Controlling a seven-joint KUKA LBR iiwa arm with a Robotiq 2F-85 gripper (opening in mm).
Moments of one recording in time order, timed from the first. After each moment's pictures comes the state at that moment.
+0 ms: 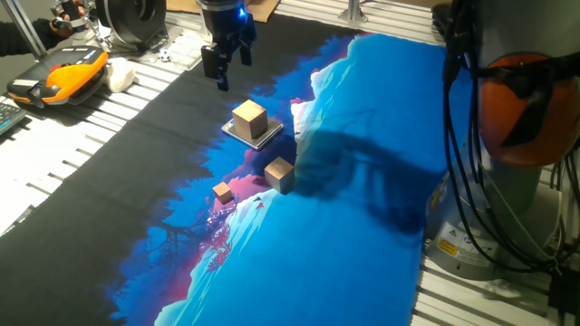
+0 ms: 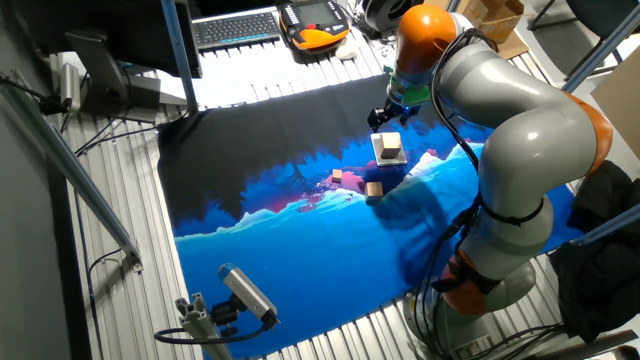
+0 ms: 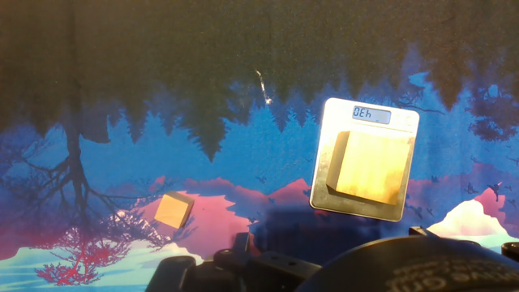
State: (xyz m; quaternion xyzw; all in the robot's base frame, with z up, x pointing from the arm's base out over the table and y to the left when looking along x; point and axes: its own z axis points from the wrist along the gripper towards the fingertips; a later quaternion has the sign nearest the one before) arm 0.515 0.001 0.236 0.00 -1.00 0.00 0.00
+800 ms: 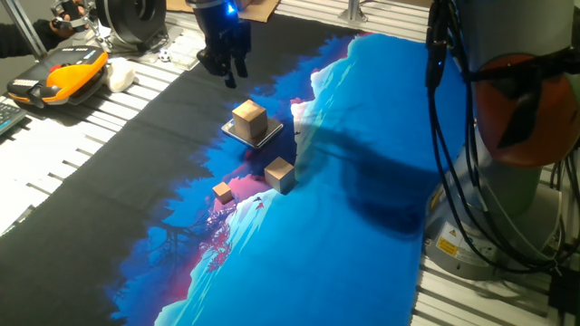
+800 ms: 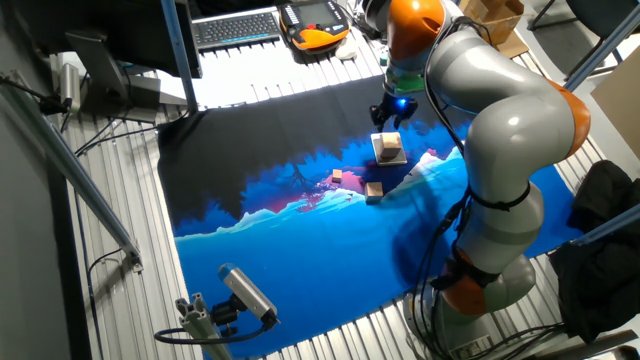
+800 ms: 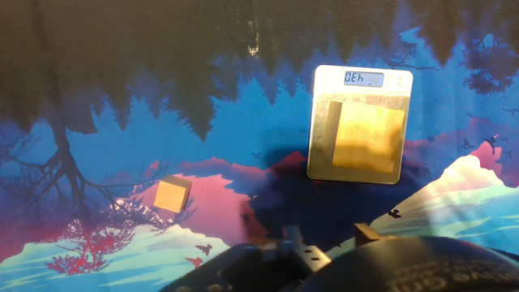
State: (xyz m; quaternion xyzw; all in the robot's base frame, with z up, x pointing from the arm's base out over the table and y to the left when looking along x) arm 0.515 0.001 0.236 -0.05 -1.00 0.00 0.07
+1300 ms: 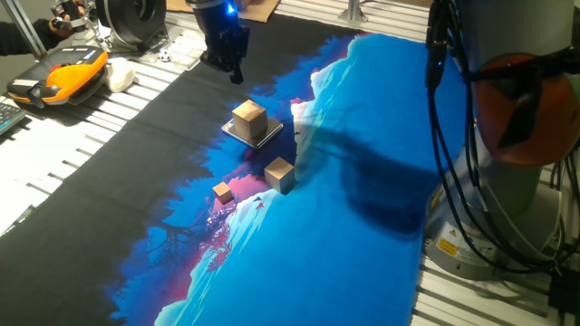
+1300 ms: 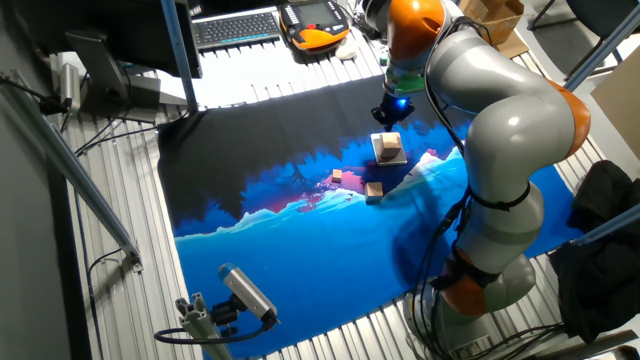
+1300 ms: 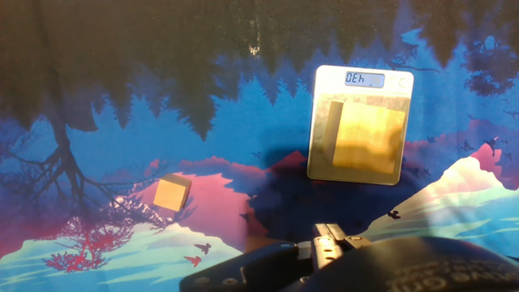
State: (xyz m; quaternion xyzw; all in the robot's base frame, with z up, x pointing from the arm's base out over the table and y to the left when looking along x) arm 0.515 0.001 0.236 -0.04 -1.00 0.00 0.07
